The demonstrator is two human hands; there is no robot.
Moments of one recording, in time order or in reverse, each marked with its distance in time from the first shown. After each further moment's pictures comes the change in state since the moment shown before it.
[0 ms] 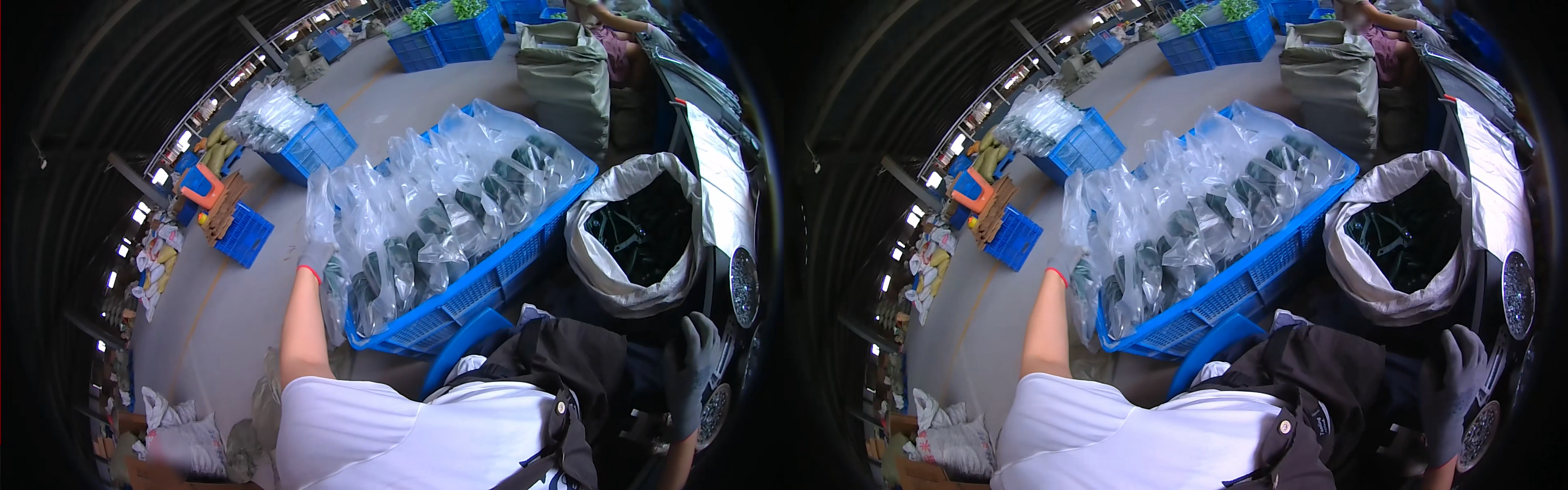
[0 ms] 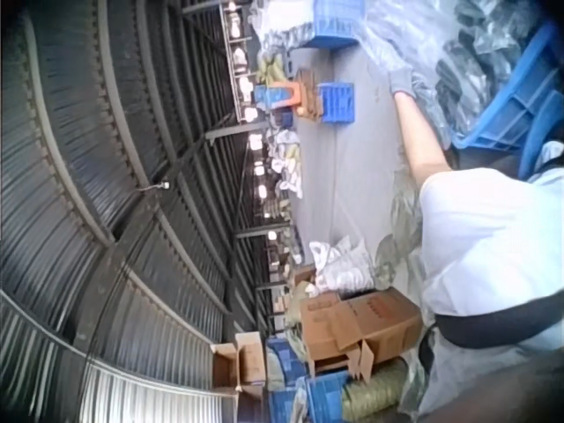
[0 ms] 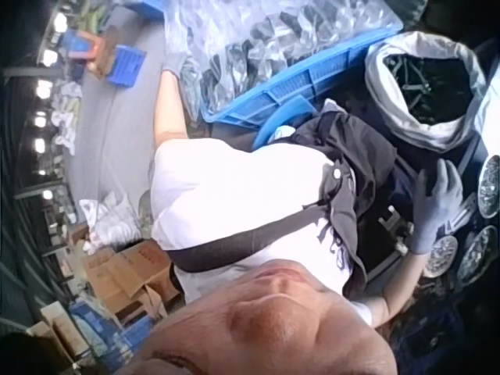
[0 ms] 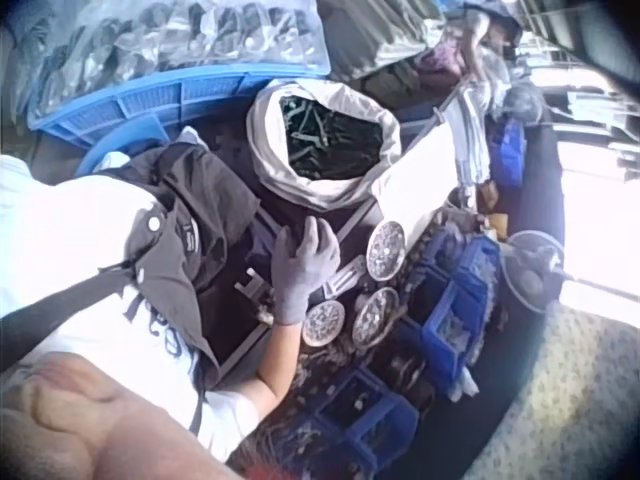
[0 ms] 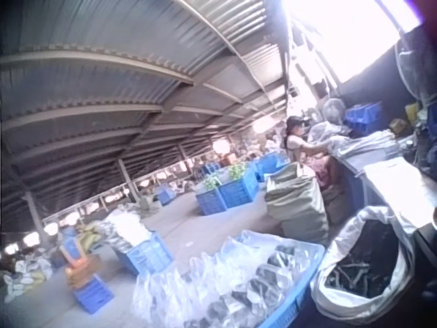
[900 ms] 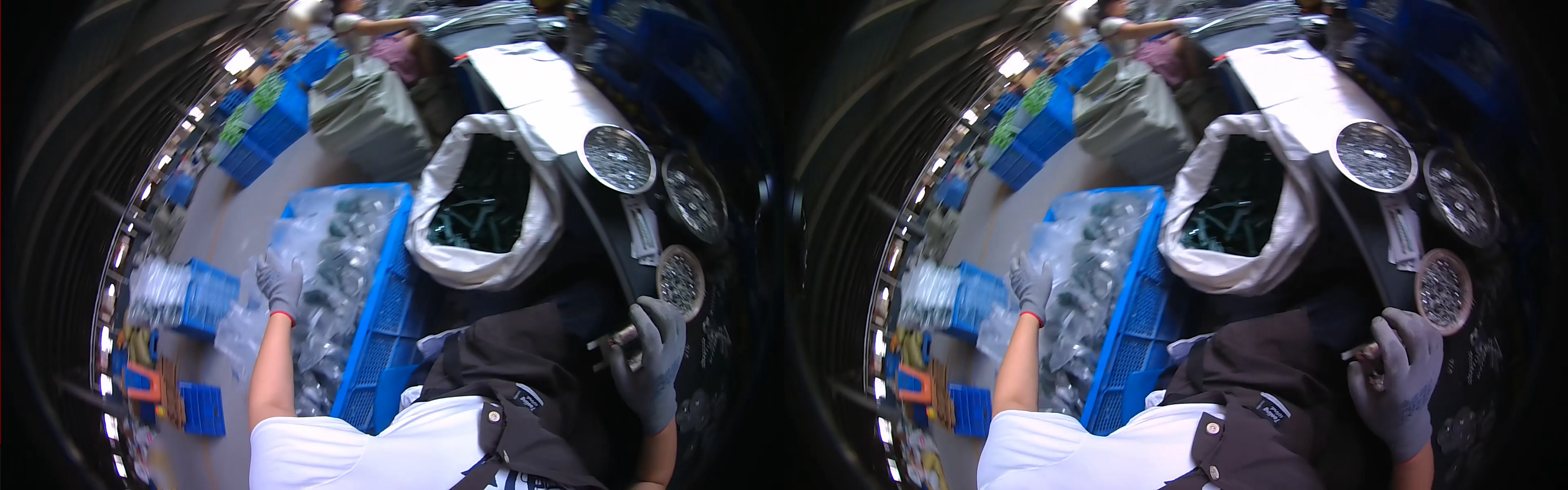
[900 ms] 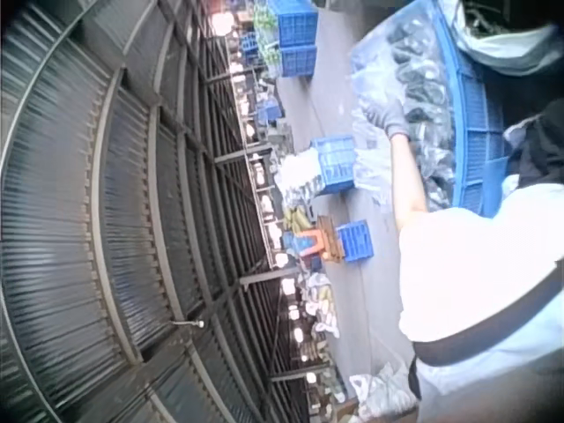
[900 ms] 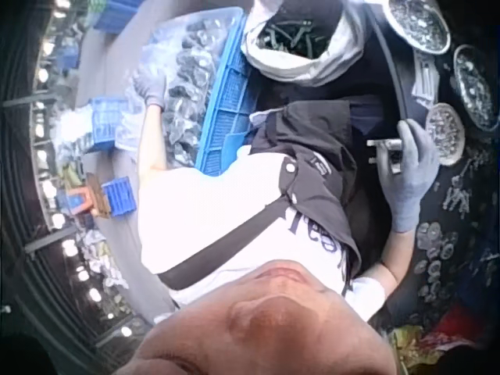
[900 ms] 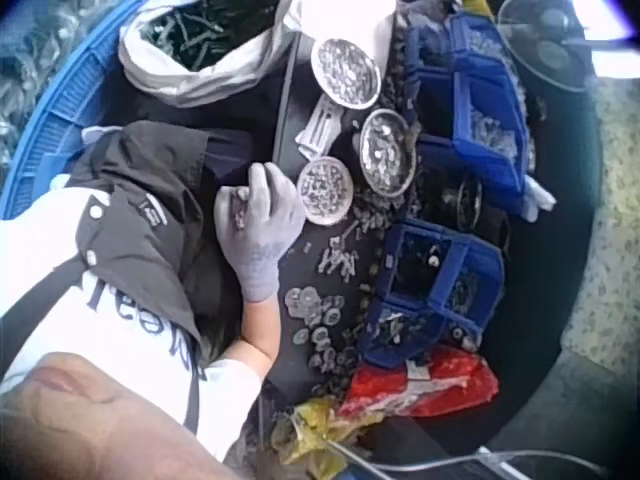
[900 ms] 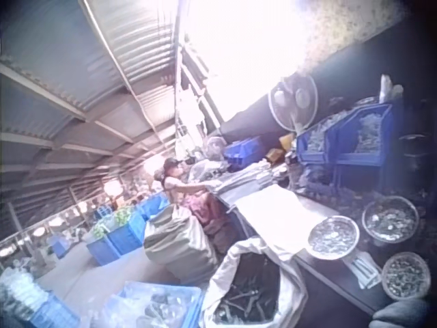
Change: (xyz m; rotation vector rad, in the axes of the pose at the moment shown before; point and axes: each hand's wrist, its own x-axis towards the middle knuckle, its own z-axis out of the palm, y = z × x) left_hand 0.002 0.320 0.059 0.241 0.591 0.651; right_hand -0.059 -0.026 -0.083 -0.006 0.136 0.315
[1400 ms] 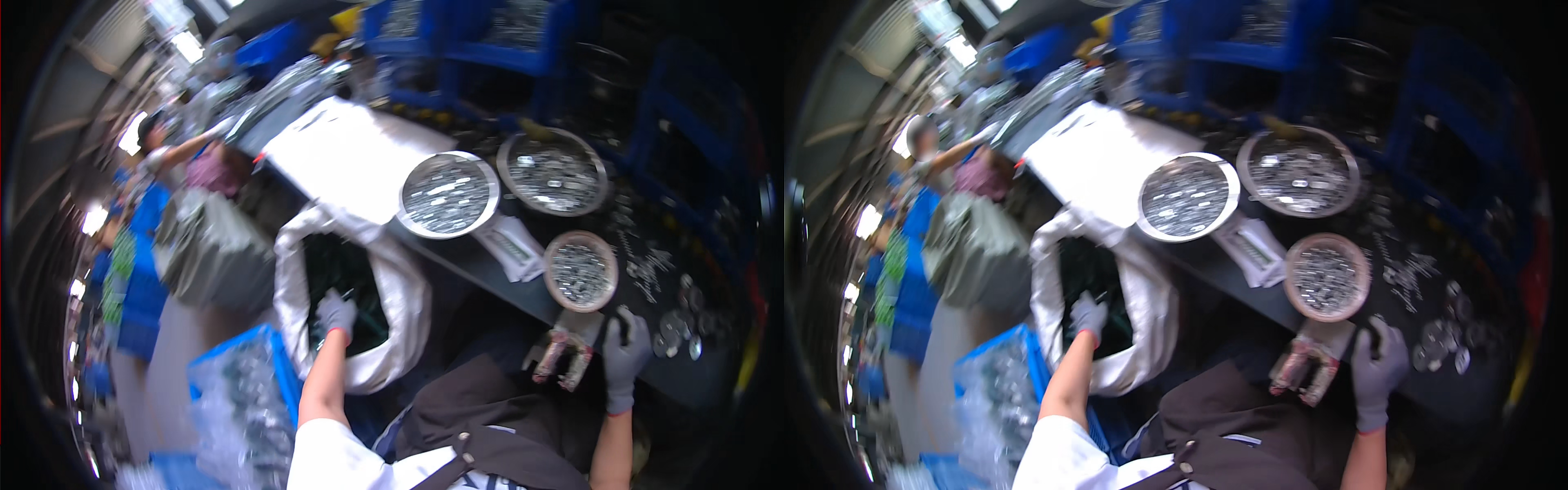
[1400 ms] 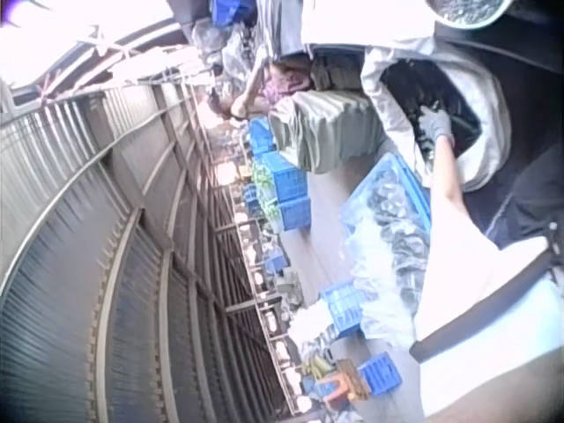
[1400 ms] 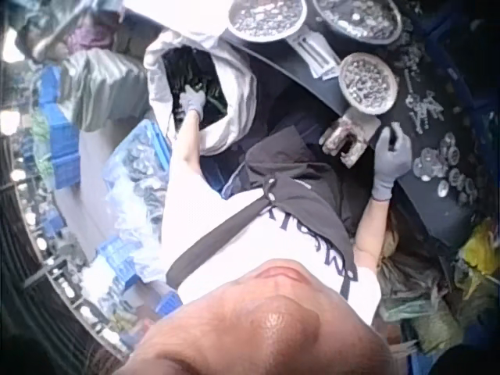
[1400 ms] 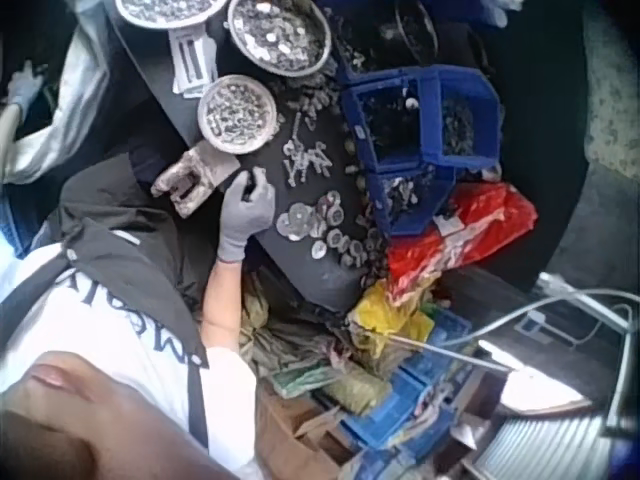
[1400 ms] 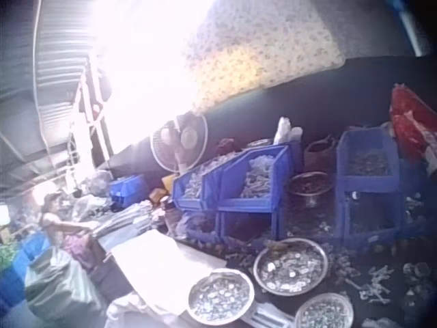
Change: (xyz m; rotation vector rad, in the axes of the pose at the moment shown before) left_hand -0.054 0.440 0.191 -0.238 -0.687 0.492; right_hand -0.125 0.051 0.031 -0.477 0.474 0.930
